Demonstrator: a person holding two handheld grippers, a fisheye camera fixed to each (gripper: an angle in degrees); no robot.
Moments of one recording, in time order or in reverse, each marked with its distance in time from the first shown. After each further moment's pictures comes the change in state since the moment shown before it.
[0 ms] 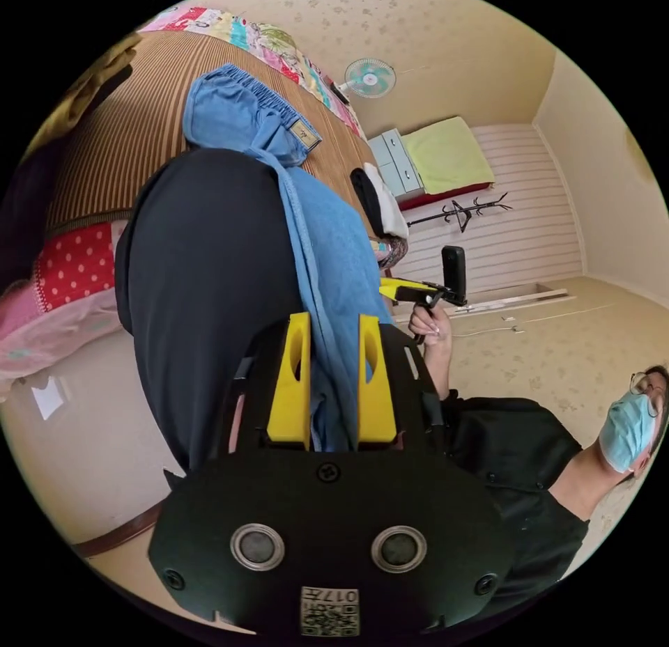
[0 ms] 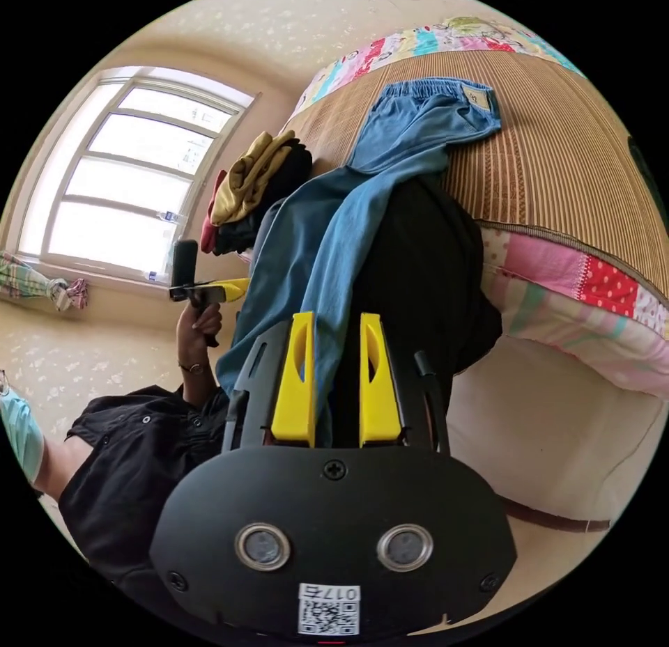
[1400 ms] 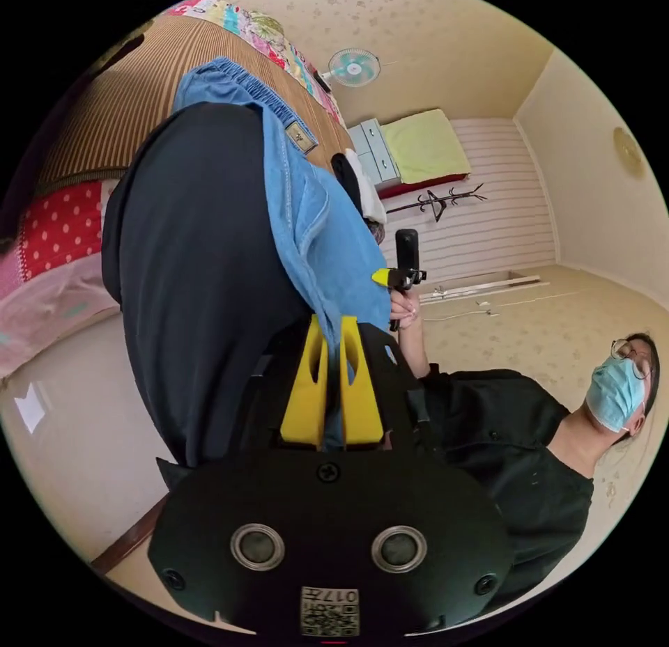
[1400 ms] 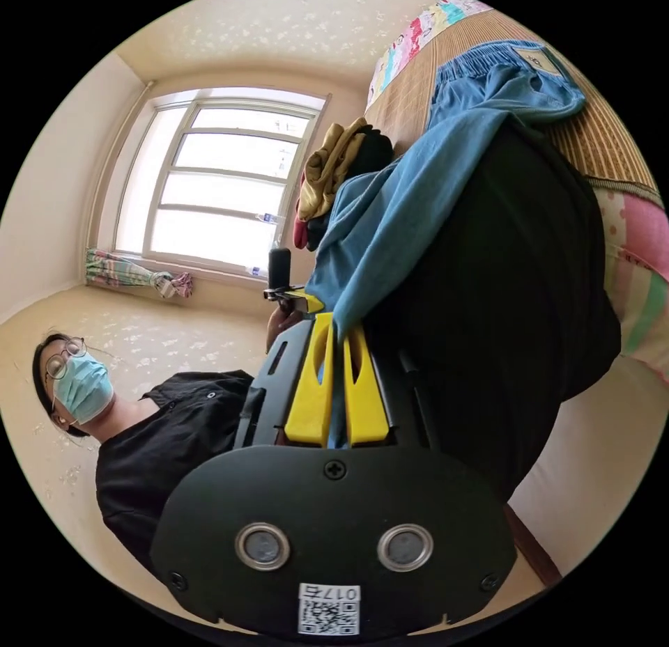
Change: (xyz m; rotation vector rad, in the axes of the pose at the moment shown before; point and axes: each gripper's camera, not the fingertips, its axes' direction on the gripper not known) left arm -0.084 0.026 0.156 0.082 0.247 0.100; right arm 0.029 -0.024 0.024 -0.018 -0.544 -0.078
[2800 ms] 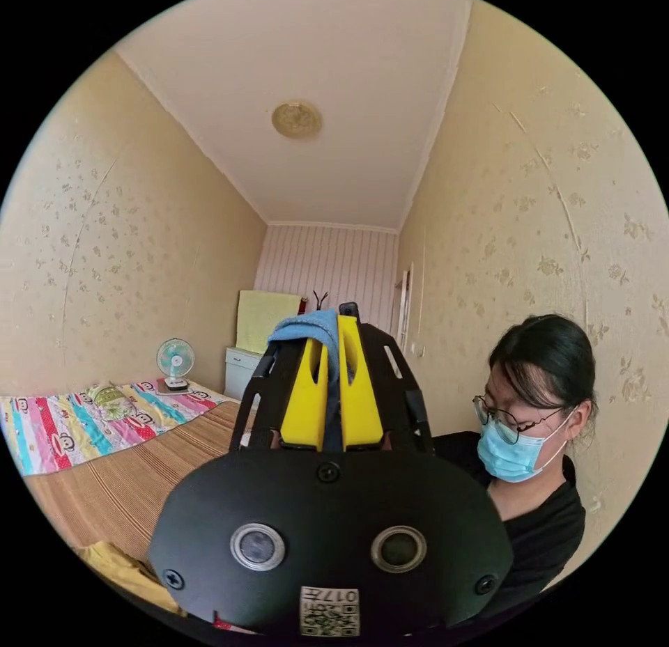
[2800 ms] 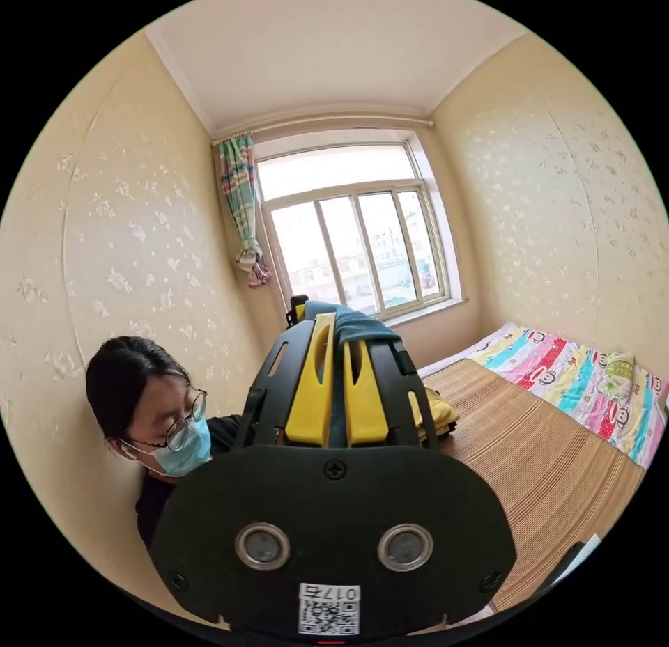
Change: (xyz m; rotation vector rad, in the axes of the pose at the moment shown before) left arm 0.620 -0.028 -0.008 0.542 -0.062 0.999; right arm -0.630 -0.037 -0.047 0.256 0.297 -0.902
